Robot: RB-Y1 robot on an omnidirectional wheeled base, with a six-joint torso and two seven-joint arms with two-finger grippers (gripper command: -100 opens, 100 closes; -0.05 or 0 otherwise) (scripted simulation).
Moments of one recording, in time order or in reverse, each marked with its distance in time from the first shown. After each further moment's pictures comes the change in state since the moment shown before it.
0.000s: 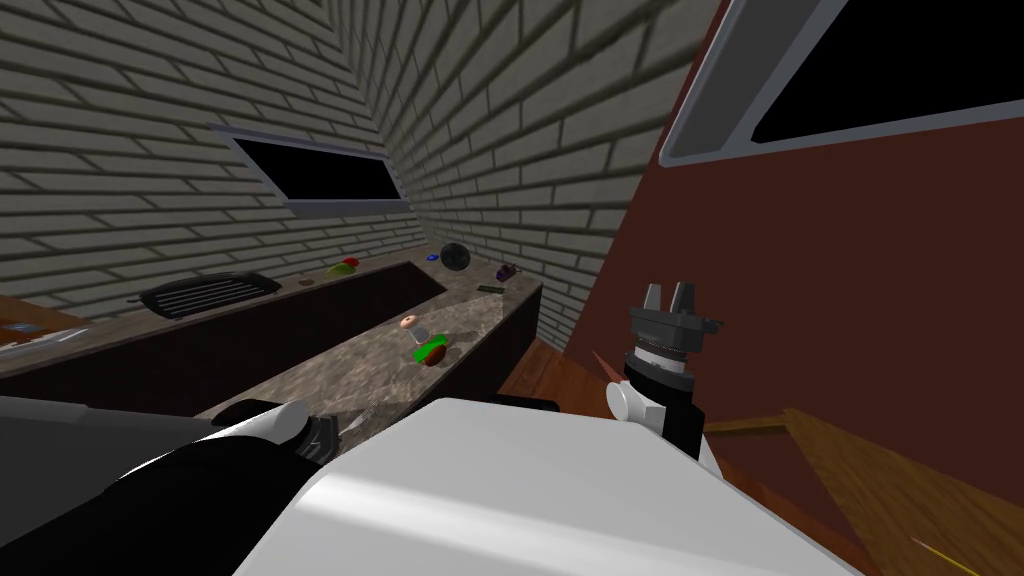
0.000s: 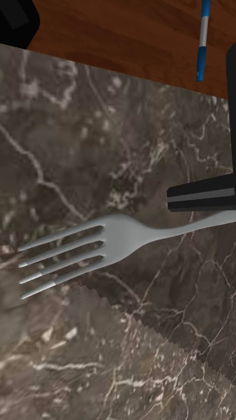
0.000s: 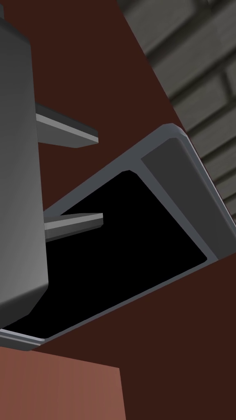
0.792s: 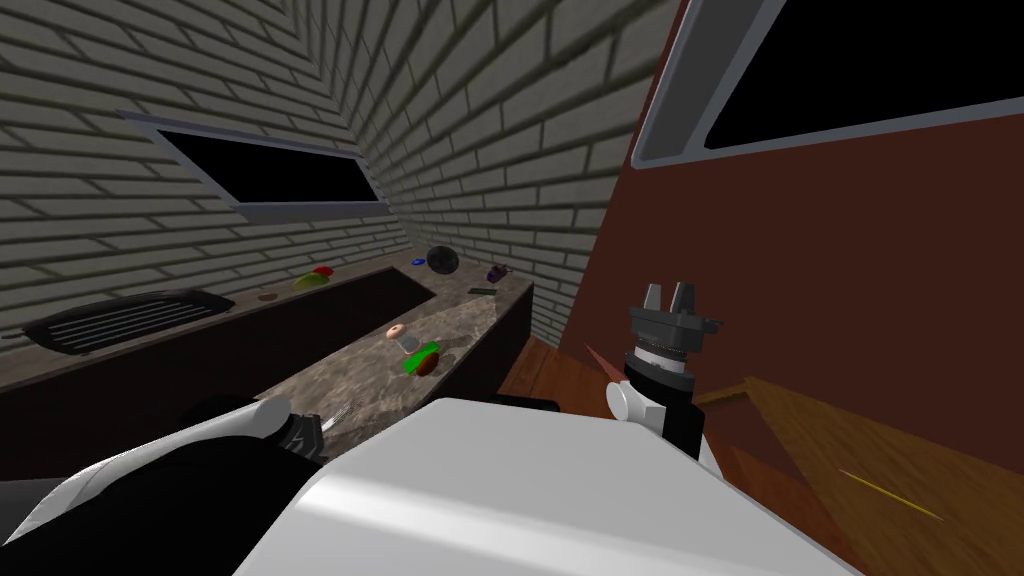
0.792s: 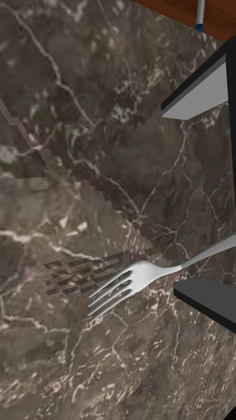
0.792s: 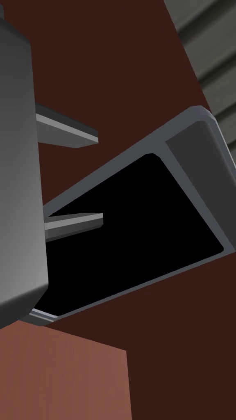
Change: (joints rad) left arm -0.016 0.066 0.061 0.005 0.018 0.056 0.054; right arm 0.000 0.000 0.000 0.000 0.000 0.000 0.000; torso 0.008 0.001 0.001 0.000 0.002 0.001
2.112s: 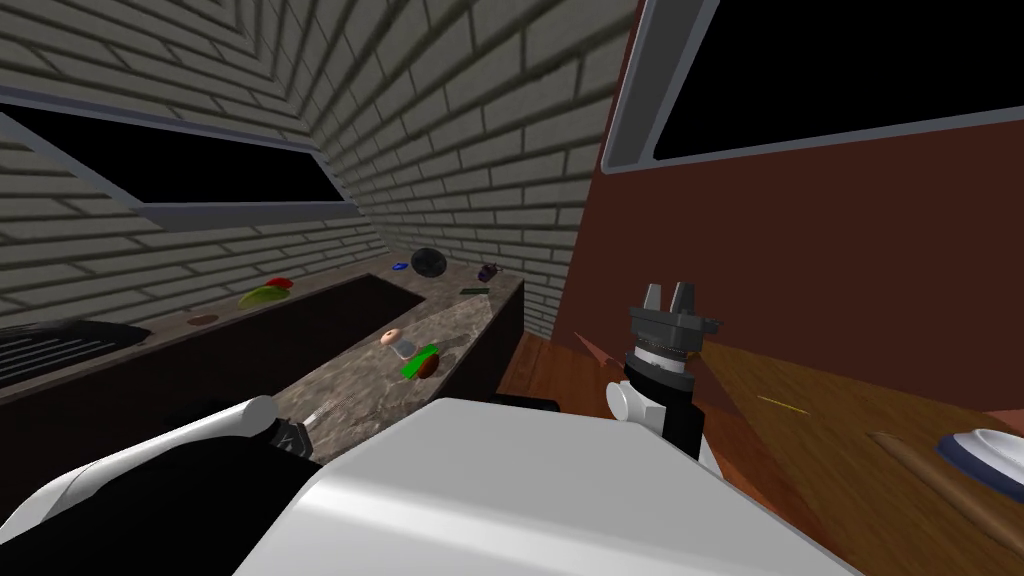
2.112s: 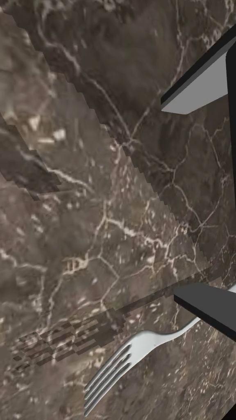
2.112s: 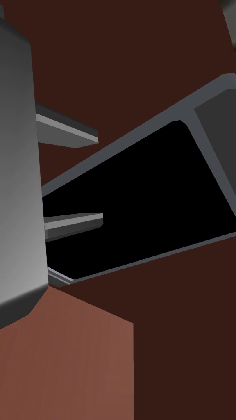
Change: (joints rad) left arm -0.044 0.053 0.041 0.153 -0.015 0.001 0.046; right arm 0.000 0.000 0.000 0.000 0.000 0.000 0.000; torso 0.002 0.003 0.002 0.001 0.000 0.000
